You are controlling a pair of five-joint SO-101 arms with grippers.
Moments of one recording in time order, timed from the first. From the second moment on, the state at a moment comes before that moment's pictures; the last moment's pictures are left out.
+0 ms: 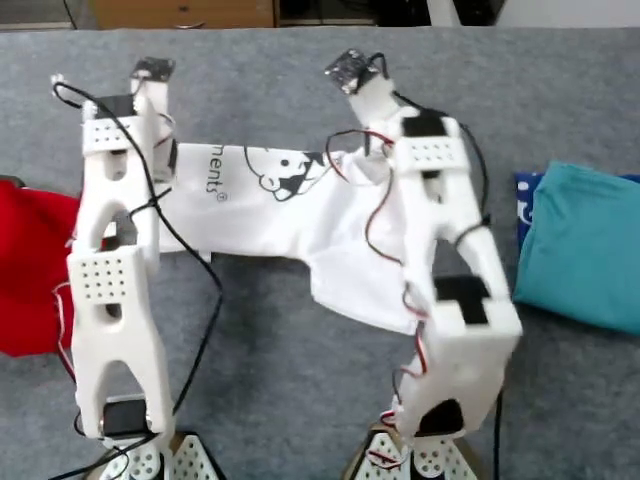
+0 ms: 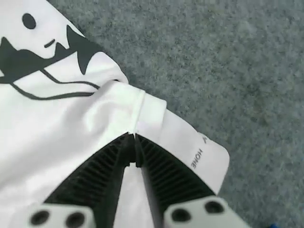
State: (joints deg) left arm -9.9 56.4 -54.7 83.3 -23.8; right arm -7.7 24.7 -8.0 55.0 28.1
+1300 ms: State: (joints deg) left arm -8.7 75.7 -91.1 95.0 -25.0; right arm -3.0 73.5 -88.3 92.3 28.1
